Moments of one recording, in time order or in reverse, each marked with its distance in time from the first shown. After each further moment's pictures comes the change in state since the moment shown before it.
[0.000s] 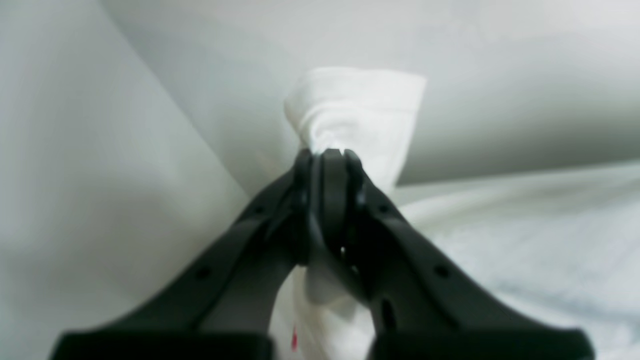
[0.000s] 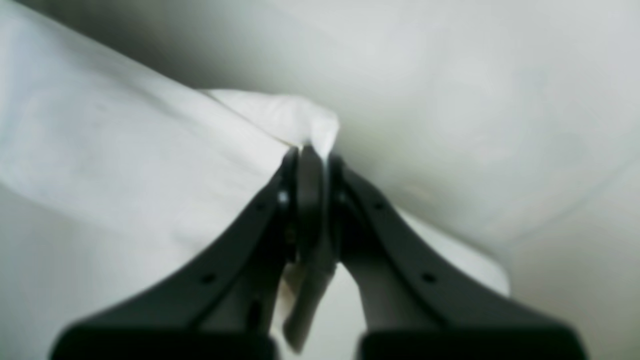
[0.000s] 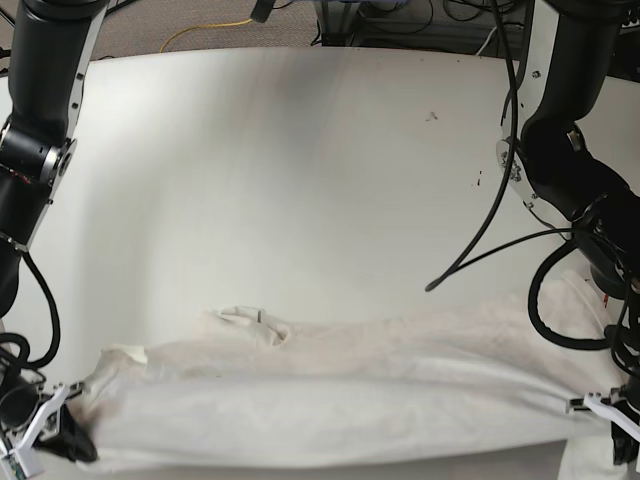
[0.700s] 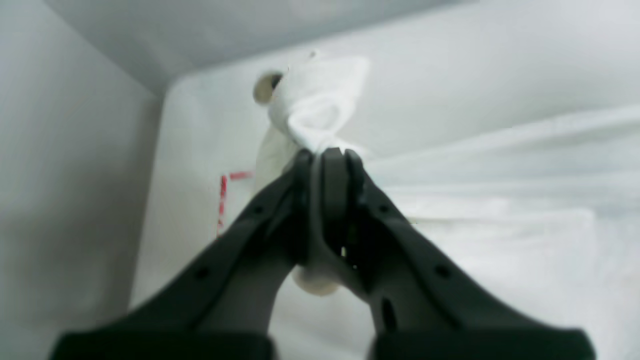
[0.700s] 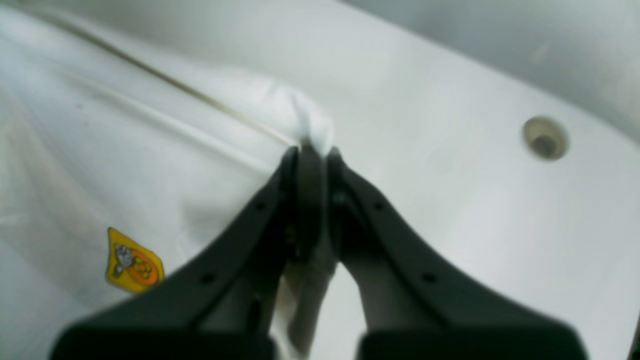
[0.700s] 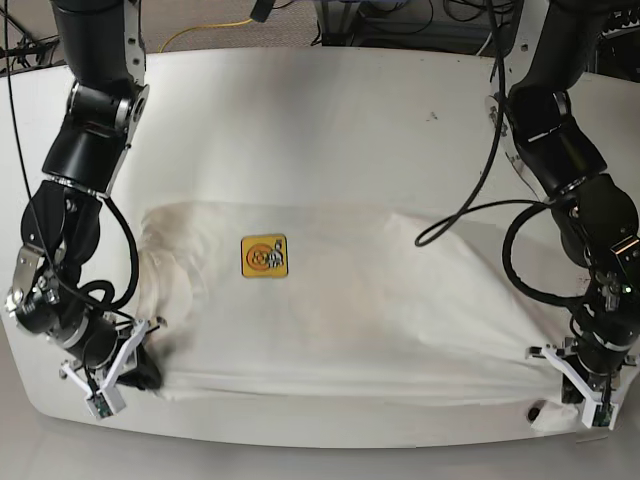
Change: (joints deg) left arm 8.4 0.7 0.1 -11.8 -0.7 -0.2 -3.5; right arm -13.8 -13.9 5.0 3.8 -14.1 0.2 0.7
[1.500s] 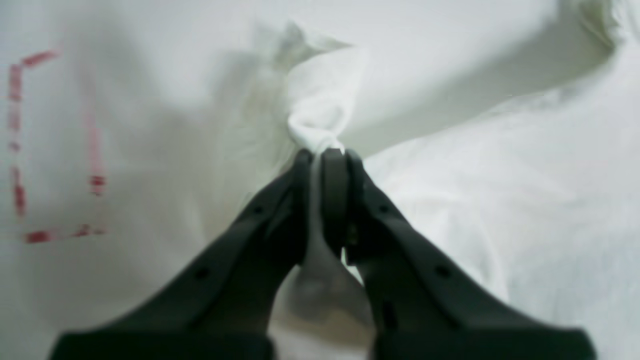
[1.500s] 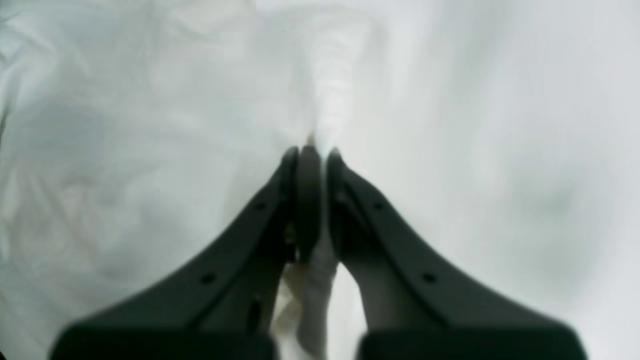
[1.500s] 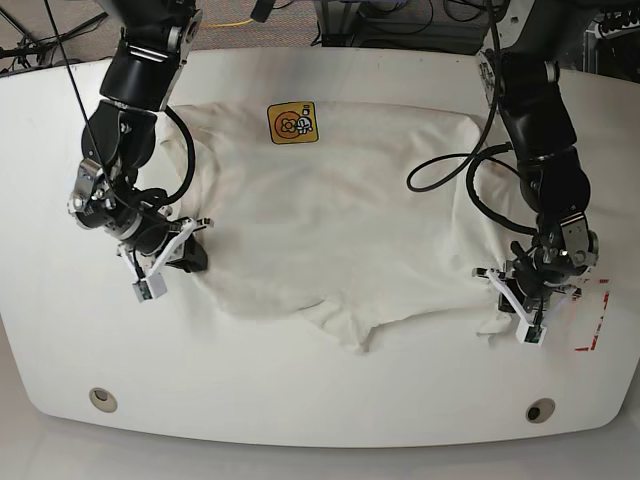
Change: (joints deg) left arm 13.9 0.9 4.3 -19.4 1.8 0.4 -14.1; right arm -22.5 -10.6 7.3 -0.6 -1.0 -1.2 3.8
